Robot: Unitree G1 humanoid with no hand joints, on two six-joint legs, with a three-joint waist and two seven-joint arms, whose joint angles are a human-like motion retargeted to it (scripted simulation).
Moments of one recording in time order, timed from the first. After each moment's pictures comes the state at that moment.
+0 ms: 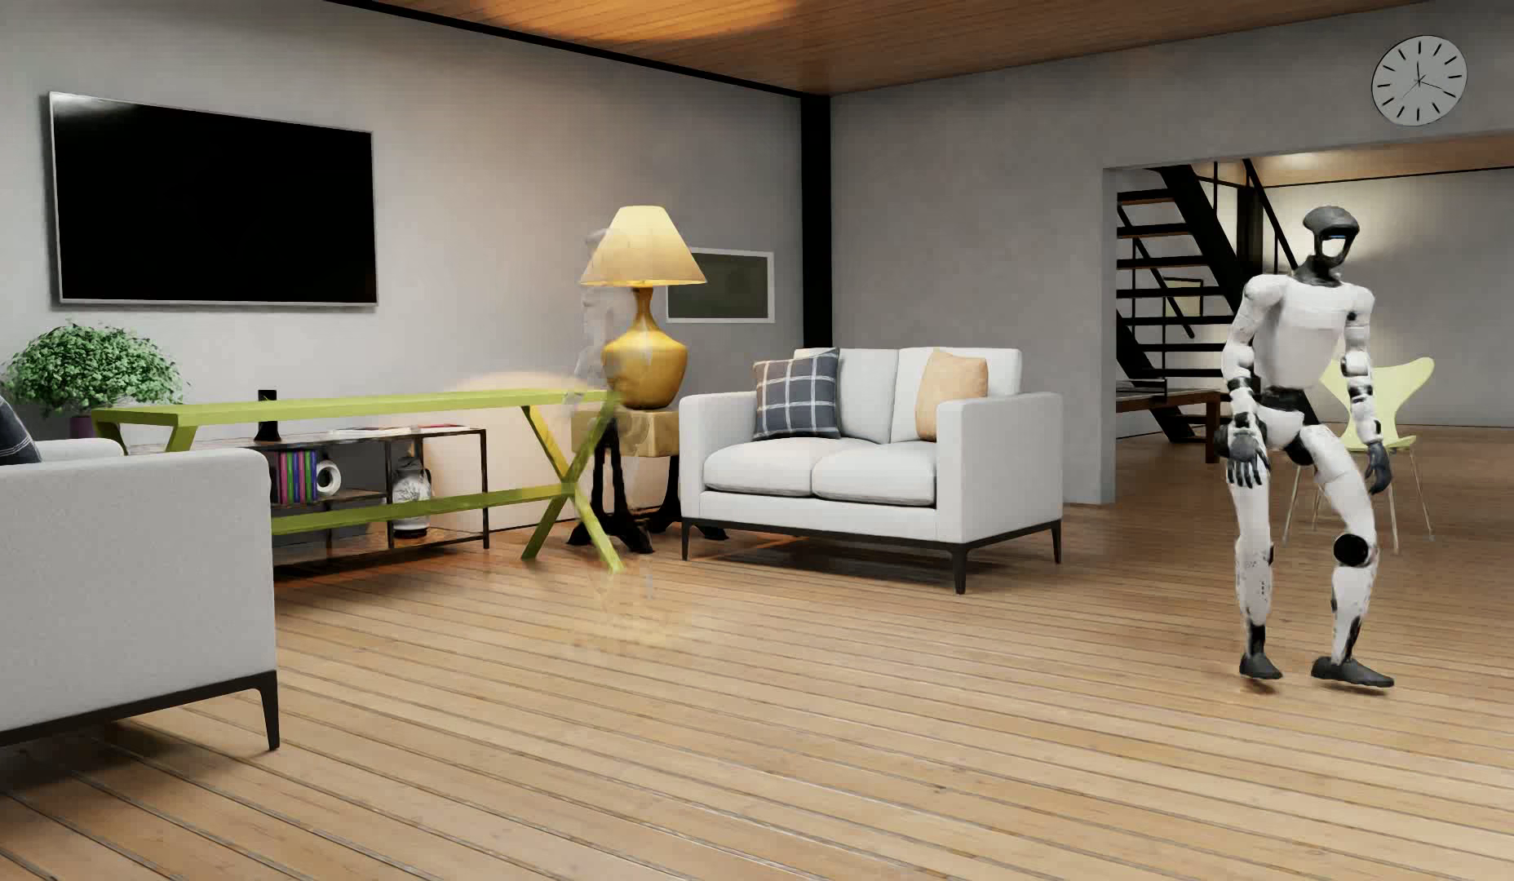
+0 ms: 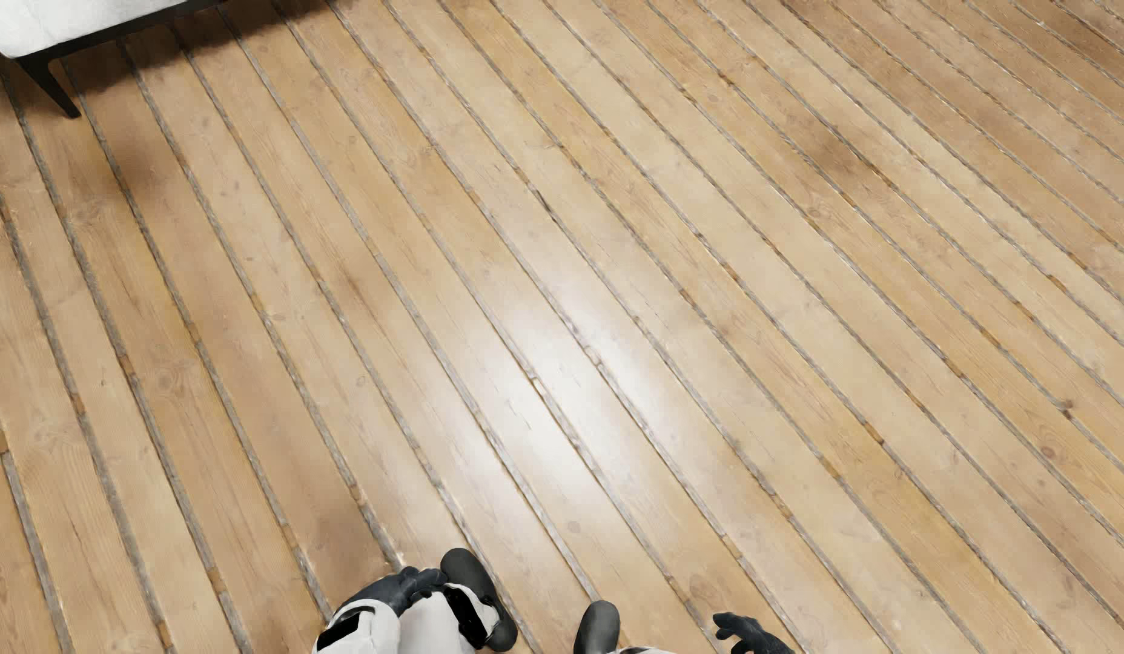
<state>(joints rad) -0.68 -0.42 0.00 0.39 0.10 0.06 0.51 -0.36 0.10 0.57 0.33 -0.12 0.14 -0.09 -0.32 0.27 -0.08 0.10 -0.08 -0.50 0.10 0.76 0.67 0.53 -0.65 0.36 0.18 0.05 -0.07</state>
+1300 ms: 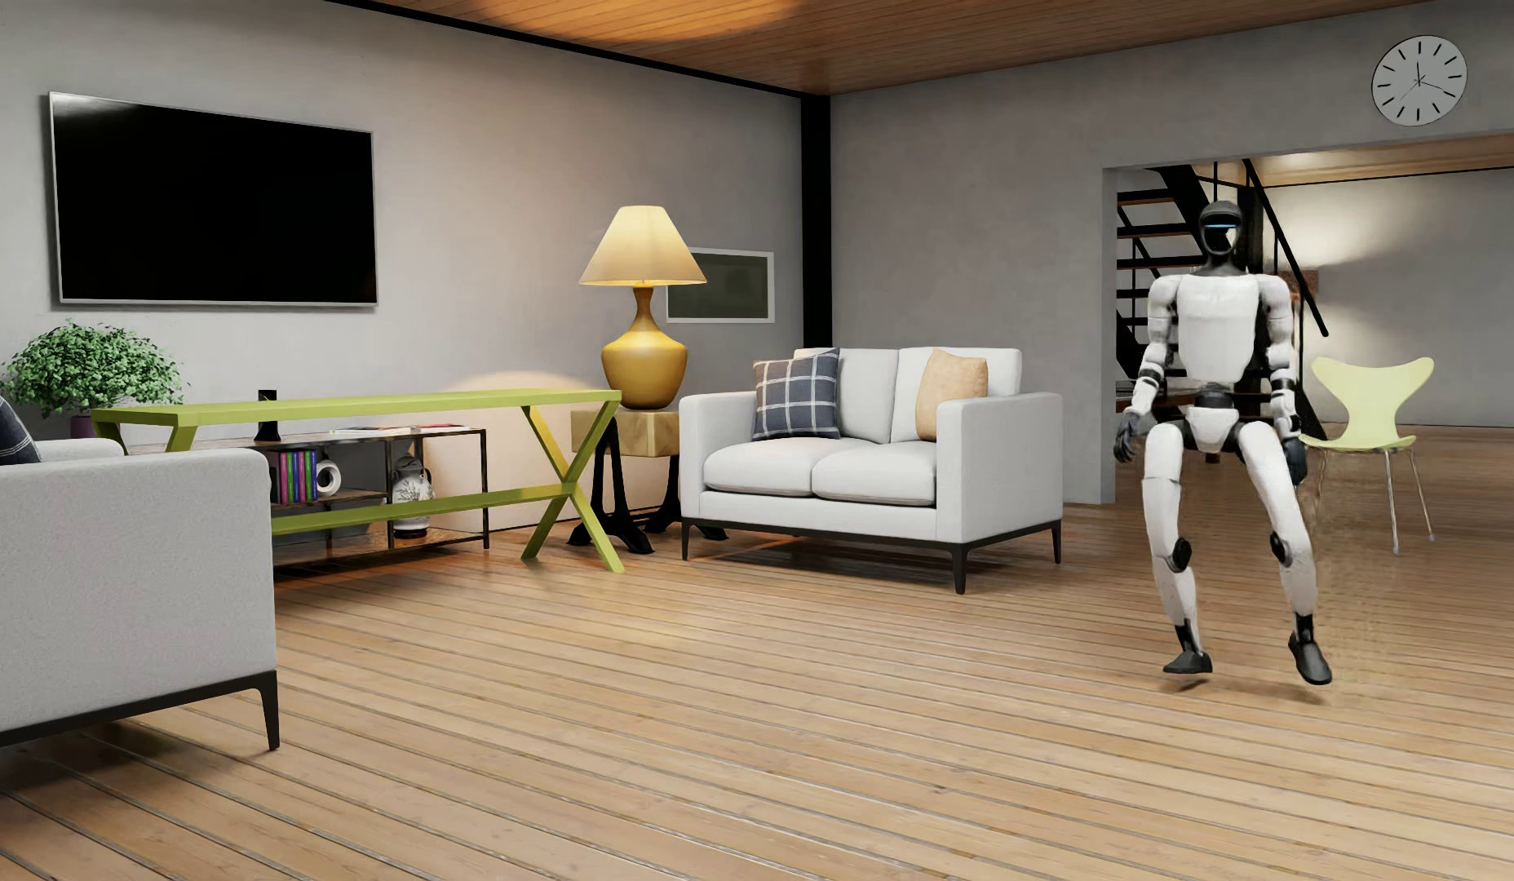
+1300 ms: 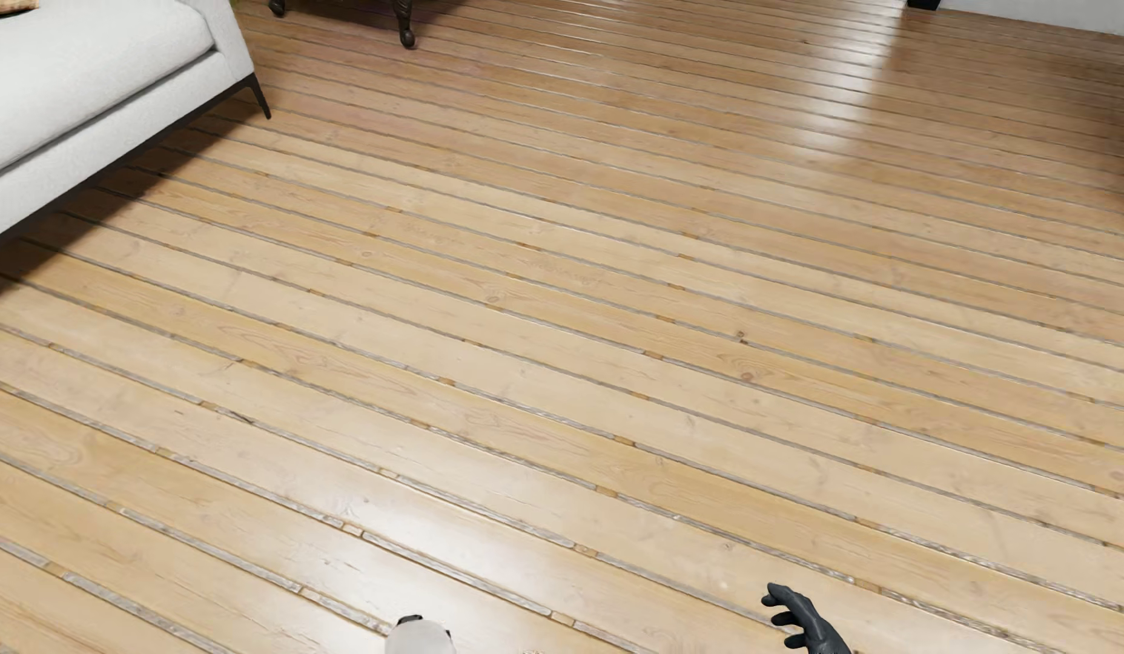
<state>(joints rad) -0.63 -0.19 0.03 0.36 0.01 0.03 -0.04 -0.44 0.06 1.07 0.50 0.27 0.21 -0.04 -0.47 0.15 -0.04 -0.10 -0.02 -0.21 -0.12 0.85 0.49 0.54 -0.56 0.39 0.12 -0.04 -0.07</state>
